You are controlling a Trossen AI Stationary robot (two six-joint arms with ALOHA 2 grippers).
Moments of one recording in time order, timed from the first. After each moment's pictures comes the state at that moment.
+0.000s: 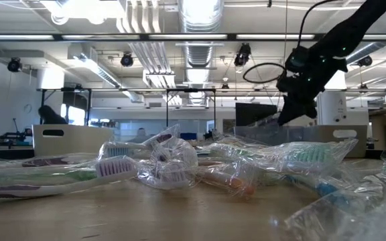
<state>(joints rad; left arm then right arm) 0.40 1.34 1.93 -0.96 -0.17 0.21 -0.97 1.34 0.74 -0.34 -0.39 -0.04</state>
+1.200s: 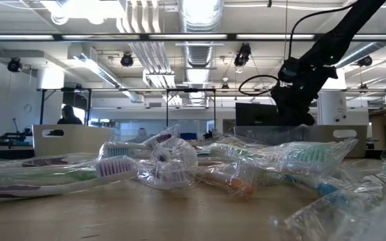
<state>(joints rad) 0.40 1.33 1.93 -0.96 -0.18 0.29 -0.99 1.49 0.82 -0.36 -0.39 0.00</state>
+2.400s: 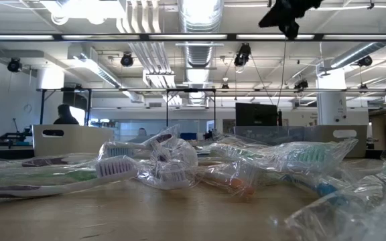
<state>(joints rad) 0.40 1.32 1.93 -0.88 -0.17 0.28 -0.59 1.08 1.22 -0.66 -0.38 0.08</state>
